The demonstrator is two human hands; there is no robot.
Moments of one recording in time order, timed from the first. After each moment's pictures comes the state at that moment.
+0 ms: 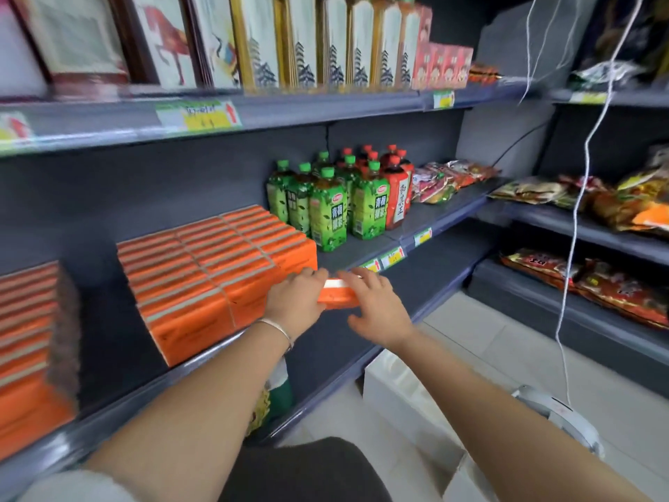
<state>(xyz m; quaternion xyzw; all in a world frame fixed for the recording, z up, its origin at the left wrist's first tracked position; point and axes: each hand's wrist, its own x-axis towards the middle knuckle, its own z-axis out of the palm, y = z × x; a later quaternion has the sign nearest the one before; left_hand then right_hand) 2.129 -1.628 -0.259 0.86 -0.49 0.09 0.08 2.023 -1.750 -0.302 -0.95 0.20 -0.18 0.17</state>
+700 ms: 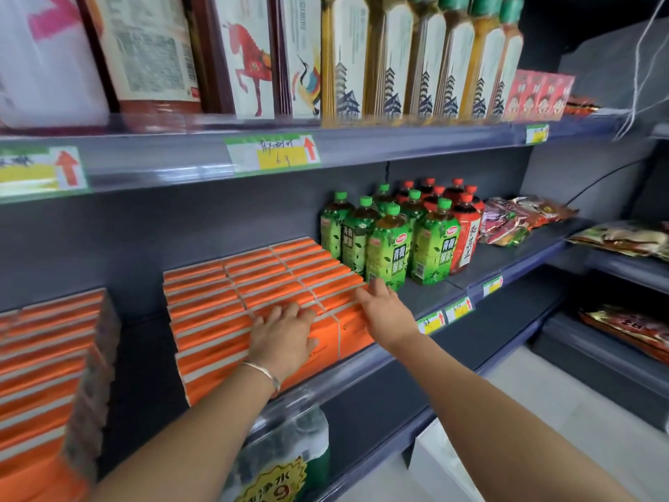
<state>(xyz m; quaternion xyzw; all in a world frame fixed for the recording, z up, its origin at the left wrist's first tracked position) 2.244 -1.601 -0.275 0.92 -0.39 0.08 0.03 2.172 -1.779 -0.286 -0.97 0.19 -0.11 0.04</state>
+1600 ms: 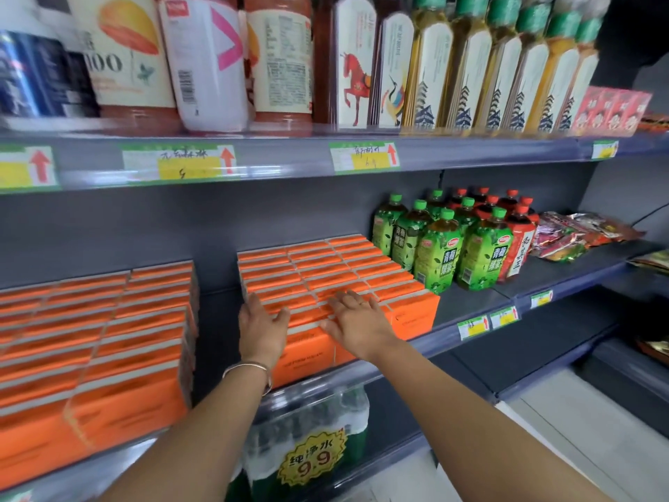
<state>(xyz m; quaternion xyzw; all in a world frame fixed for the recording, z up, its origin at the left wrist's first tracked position) 2.270 -1.501 -0.296 0.86 -0.06 0.01 0.51 2.197 -1.654 -0.276 -1.00 0.06 -0.03 0.06</state>
